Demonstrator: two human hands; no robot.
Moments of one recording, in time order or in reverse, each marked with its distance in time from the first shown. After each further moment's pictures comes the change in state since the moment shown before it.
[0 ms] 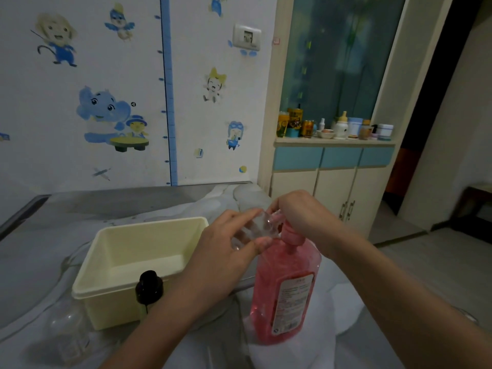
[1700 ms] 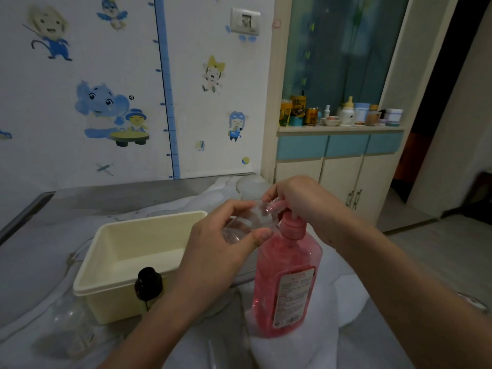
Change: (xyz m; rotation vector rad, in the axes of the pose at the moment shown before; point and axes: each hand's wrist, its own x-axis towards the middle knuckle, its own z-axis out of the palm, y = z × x) left_hand -0.004 0.013 -0.001 -0.053 0.062 -0.143; right_hand 0.027 0.000 -0.004 0.042 -0.241 -0.084
